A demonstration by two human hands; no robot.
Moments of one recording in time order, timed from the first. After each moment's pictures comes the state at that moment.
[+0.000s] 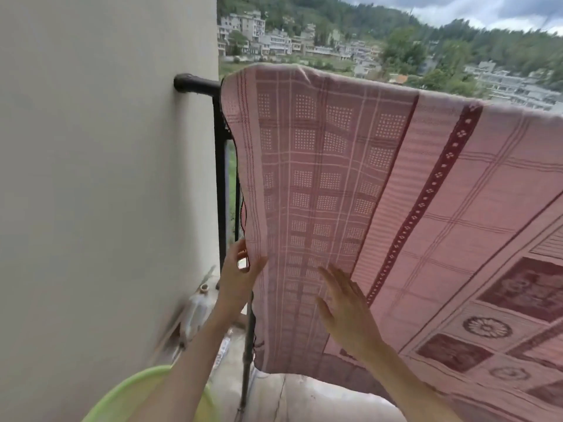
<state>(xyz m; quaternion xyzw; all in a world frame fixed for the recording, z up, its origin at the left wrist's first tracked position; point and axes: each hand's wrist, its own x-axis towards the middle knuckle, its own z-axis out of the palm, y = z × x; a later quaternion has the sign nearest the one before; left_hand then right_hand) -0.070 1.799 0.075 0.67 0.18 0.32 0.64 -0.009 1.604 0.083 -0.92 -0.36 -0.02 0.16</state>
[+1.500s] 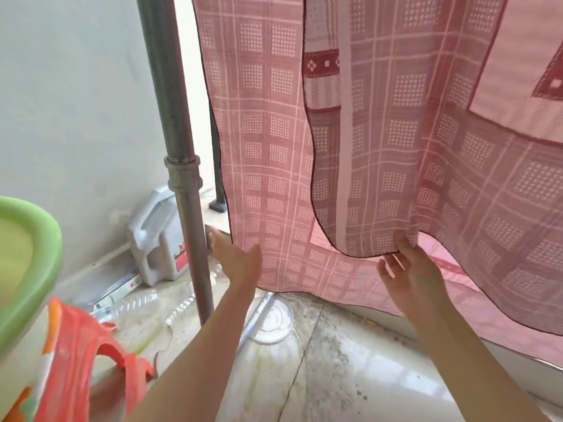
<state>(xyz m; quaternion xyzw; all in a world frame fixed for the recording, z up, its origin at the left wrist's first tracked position) 0.095 1.777 -0.610 0.61 0.40 0.41 0.54 0.195 1.573 -0.559 -0.46 0.02 0.21 0.86</state>
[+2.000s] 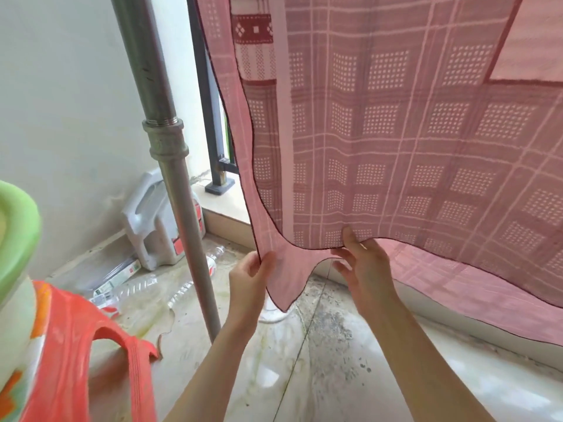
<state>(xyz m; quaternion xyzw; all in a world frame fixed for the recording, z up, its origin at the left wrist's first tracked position) 0.056 1.737 -0.662 0.61 0.26 0.36 0.65 0.155 1.612 -0.605 -0.55 -0.07 0.21 0.81</state>
